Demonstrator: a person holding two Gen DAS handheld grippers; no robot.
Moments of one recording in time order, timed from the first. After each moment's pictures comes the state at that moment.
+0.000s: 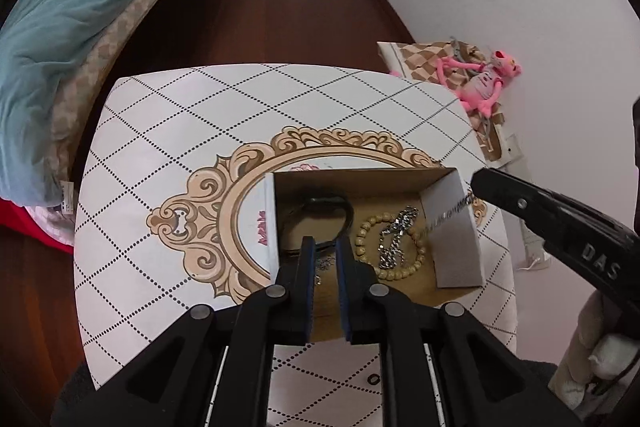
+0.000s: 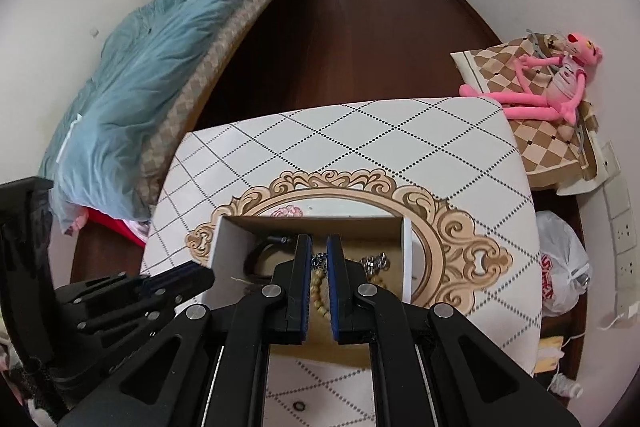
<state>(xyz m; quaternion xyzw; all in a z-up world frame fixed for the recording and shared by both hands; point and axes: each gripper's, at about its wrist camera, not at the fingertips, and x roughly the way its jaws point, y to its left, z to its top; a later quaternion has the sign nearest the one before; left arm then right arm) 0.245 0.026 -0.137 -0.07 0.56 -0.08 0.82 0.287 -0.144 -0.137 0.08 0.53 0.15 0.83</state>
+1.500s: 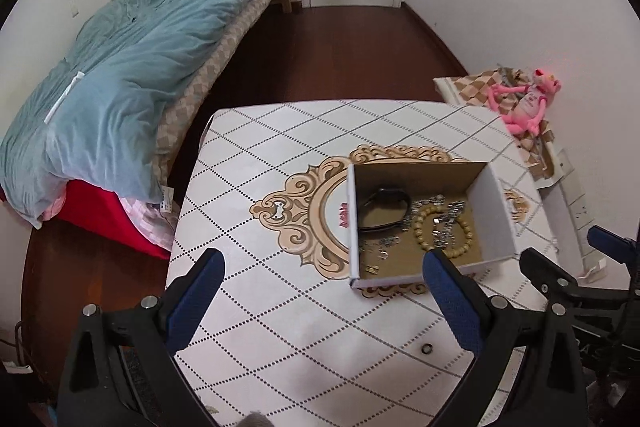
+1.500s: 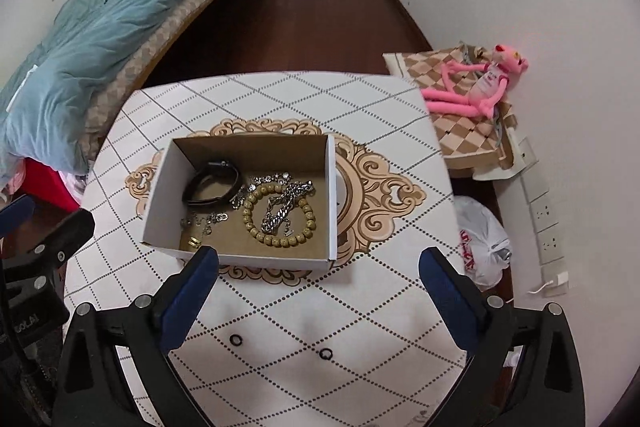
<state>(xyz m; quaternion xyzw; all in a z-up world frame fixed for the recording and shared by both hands) 0.157 0.032 -0.088 0.00 0.48 0.03 0.88 0.189 -0.147 -0.121 -0.03 0.52 0.03 0.85</state>
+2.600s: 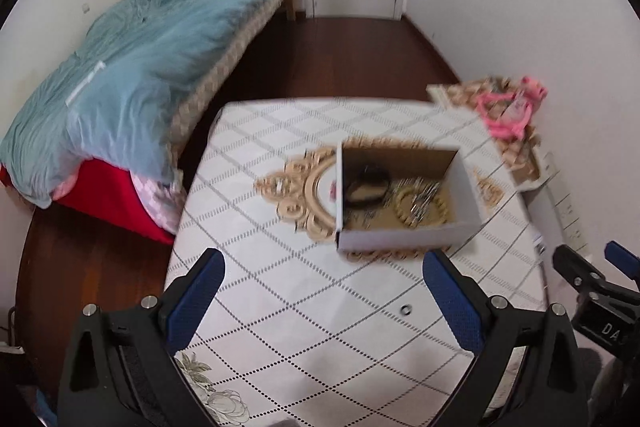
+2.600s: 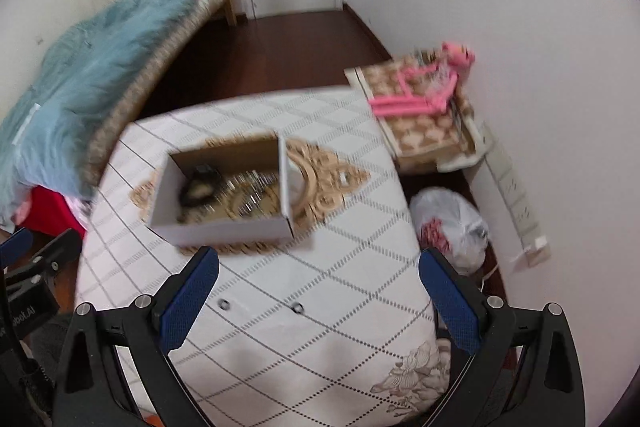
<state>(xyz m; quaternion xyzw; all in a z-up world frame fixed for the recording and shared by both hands) 0.104 0.021 -0.083 -0.01 0.47 0.05 0.88 0.116 -0.198 -0.095 0.02 0.49 -0.02 0.87</state>
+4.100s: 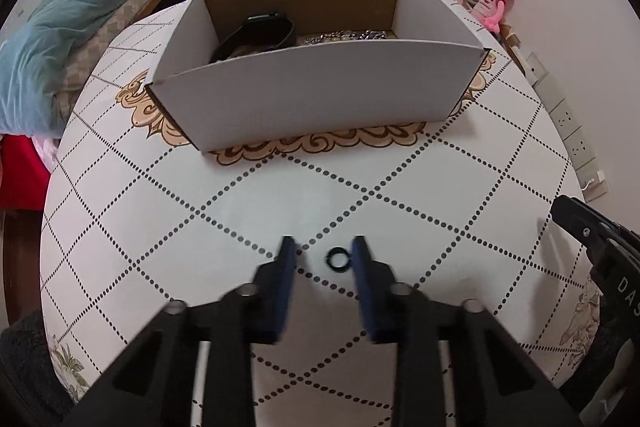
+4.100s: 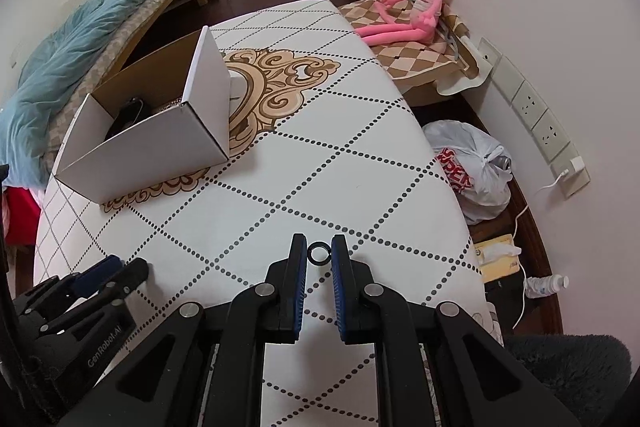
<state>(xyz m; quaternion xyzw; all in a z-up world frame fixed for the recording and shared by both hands) 0.117 -0.058 -0.231 0.02 0.55 -0.04 0.83 0.105 -0.236 -0.230 0.08 0.52 -0.04 0.85</state>
